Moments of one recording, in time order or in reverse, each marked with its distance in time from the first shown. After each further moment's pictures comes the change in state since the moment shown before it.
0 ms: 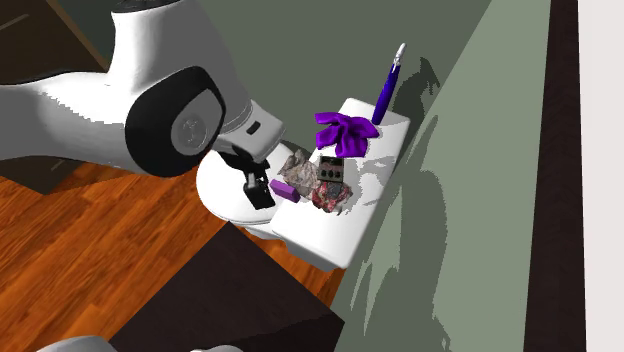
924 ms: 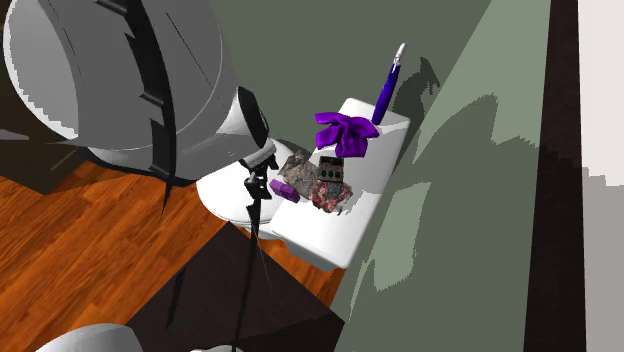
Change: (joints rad) arm -0.249 0.722 0.255 0.230 -0.808 0.150 1.036
